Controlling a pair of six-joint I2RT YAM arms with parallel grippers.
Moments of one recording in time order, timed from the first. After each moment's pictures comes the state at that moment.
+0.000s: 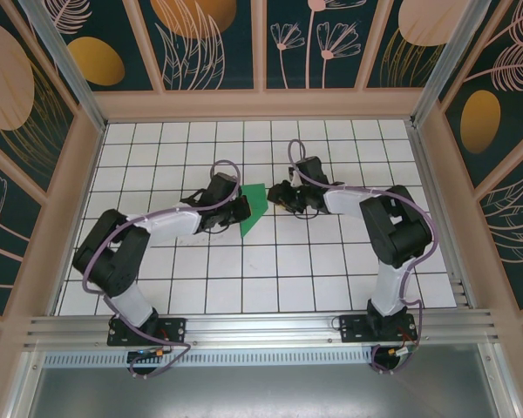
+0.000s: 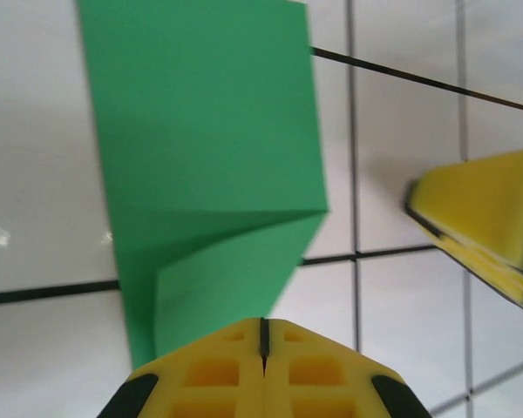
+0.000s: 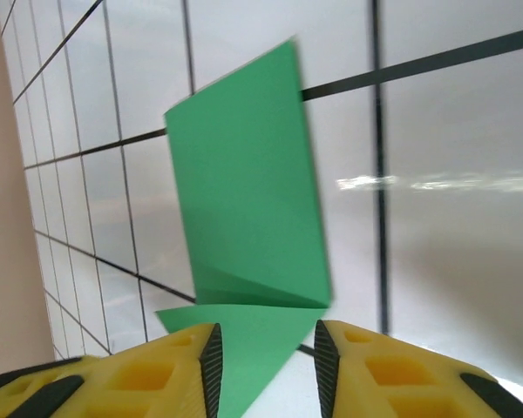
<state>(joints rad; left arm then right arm) -0.61 1.72 0.93 -0.08 0.12 -0.79 0.48 1.87 1.03 0.01 -0.49 0.83</state>
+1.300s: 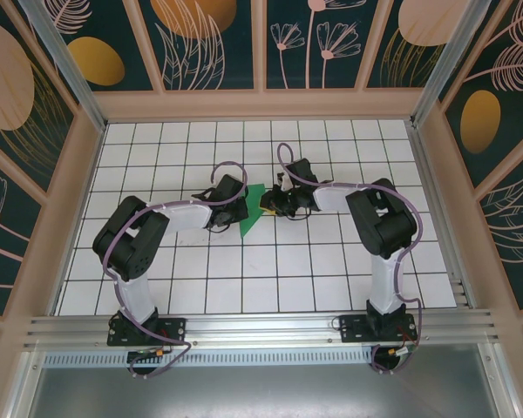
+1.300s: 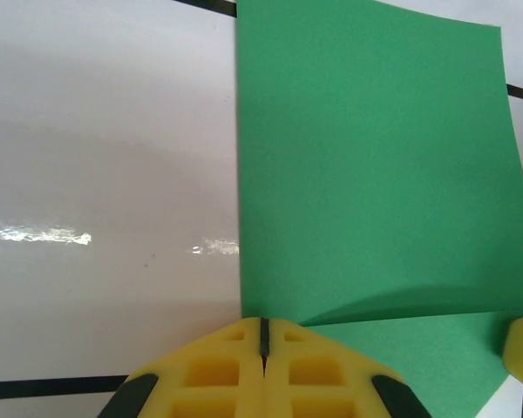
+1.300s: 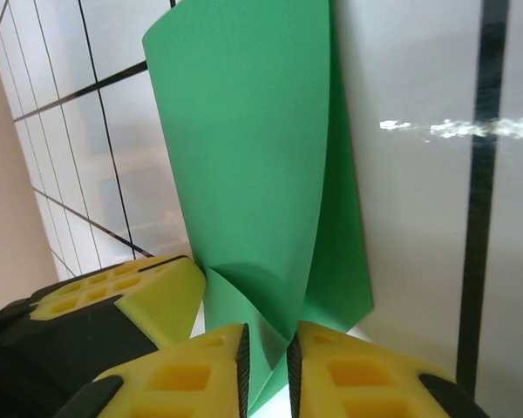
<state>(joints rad) -0.61 1.85 1.00 -0.14 -0.05 -0.80 0.52 2.00 1.13 -0.03 -0.61 0.83</state>
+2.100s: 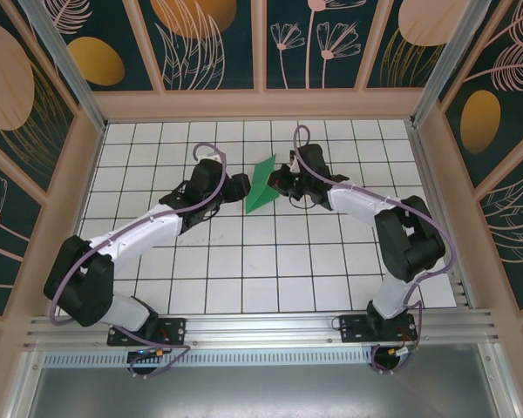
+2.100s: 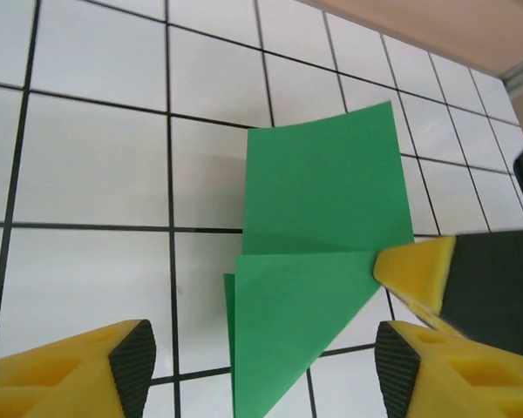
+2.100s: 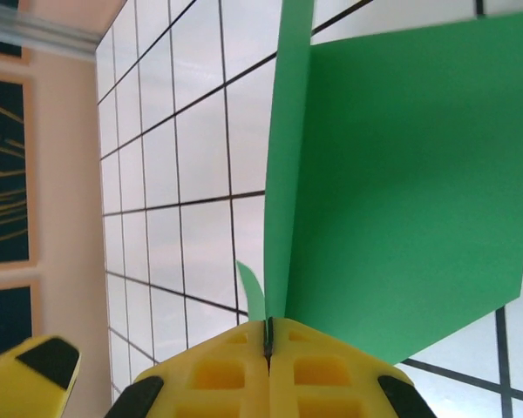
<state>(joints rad) -0.60 1.46 0.94 -0.08 -0.06 -0.66 0.53 1.74 1.10 -0.02 -0.38 0.94</state>
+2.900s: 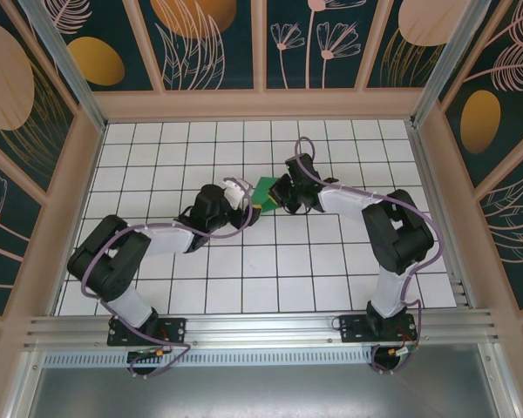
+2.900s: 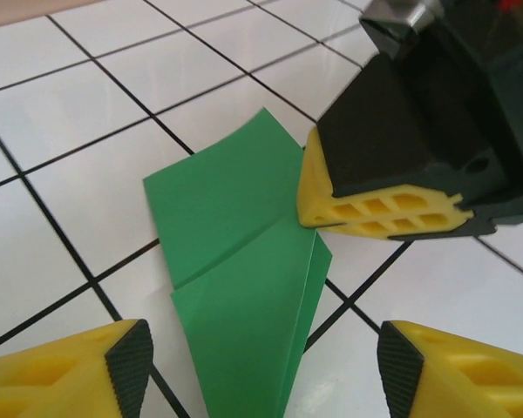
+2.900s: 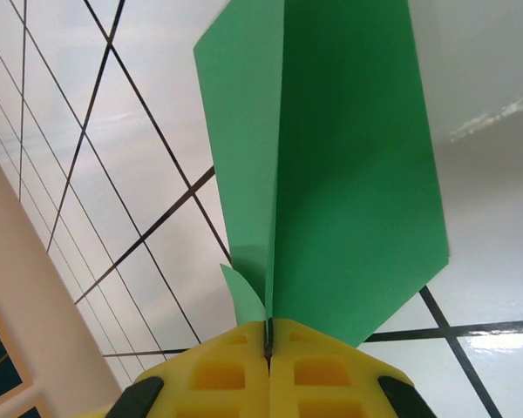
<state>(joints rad) -0.60 1.67 0.67 0.53 0.18 -0.01 0.56 1.83 1.11 -0.13 -0.27 1.30</state>
